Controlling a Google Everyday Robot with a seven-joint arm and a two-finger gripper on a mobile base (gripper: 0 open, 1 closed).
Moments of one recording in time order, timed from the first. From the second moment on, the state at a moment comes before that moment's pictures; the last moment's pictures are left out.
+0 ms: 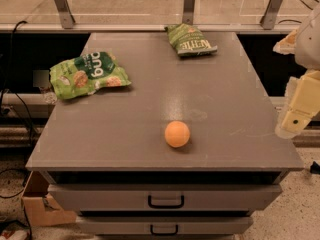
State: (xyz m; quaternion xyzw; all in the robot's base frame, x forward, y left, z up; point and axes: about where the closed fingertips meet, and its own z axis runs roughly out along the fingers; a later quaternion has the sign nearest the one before) arm 0.438 -0.217 0.976 -0.60 0.78 -0.03 0.16
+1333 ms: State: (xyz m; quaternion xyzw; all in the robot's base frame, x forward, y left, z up) arm 0.498 -0.059 0.973 -0.74 0.65 -0.02 0.15
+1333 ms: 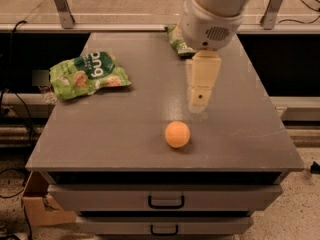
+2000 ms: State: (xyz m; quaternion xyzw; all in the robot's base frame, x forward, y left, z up) arm 0.514 -0.005 0.969 -0.75 0.63 -0.02 0.19
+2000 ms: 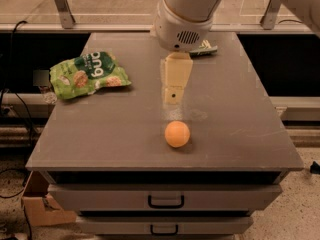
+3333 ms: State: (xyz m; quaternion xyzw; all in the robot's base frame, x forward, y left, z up) arm 0.616 0.099 0.947 -0.83 0.52 -0.07 0.17
